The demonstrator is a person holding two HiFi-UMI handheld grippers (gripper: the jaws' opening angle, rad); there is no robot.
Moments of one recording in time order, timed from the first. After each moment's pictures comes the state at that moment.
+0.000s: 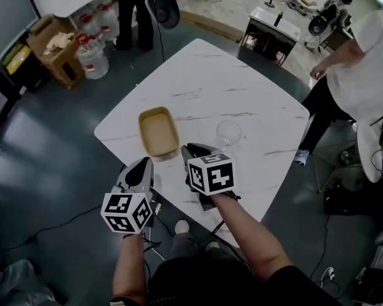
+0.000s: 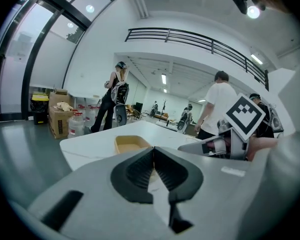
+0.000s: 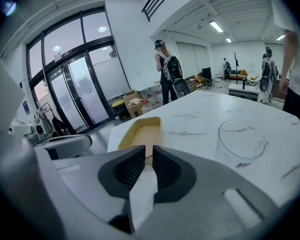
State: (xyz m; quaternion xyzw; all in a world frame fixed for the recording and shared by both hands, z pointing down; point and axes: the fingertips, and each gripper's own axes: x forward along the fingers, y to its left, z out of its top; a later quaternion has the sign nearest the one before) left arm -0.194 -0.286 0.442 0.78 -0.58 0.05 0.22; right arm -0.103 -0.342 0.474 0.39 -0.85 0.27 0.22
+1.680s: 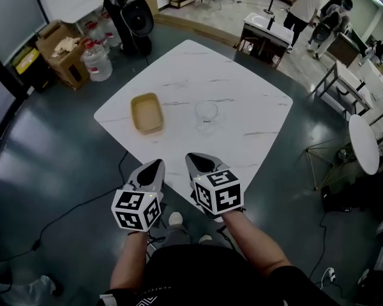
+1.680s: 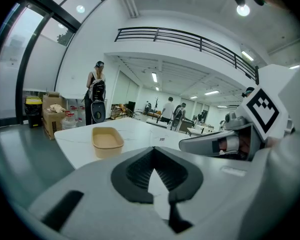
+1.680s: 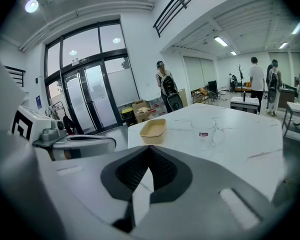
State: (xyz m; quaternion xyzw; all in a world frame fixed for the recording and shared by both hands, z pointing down) left arm -0.079 -0.176 0.420 0.81 -0.55 0.07 0.20; right arm -0.012 -0.201 0.424 0.37 -0.89 0.21 0.17
